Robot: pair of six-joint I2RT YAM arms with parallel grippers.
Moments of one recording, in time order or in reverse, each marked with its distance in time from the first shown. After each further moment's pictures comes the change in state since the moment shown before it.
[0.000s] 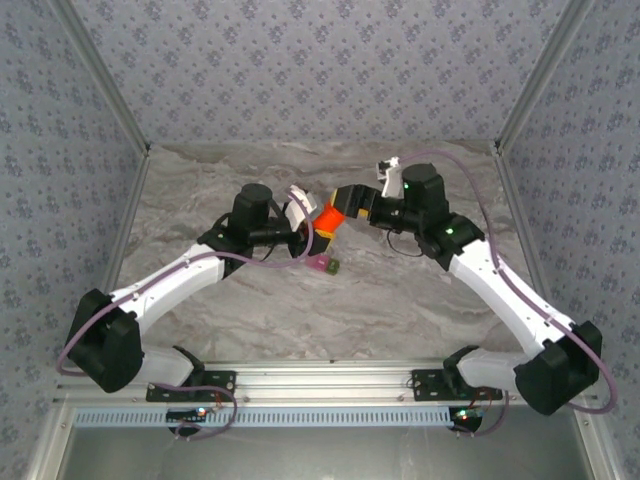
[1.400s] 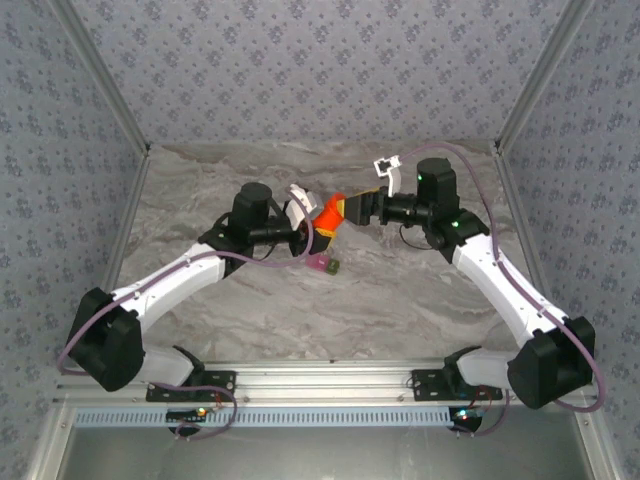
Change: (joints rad) left arm 0.002 0.008 0.000 0.033 0.018 0.000; right arm -0.134 0.011 -0.042 0.107 -0.299 -0.332
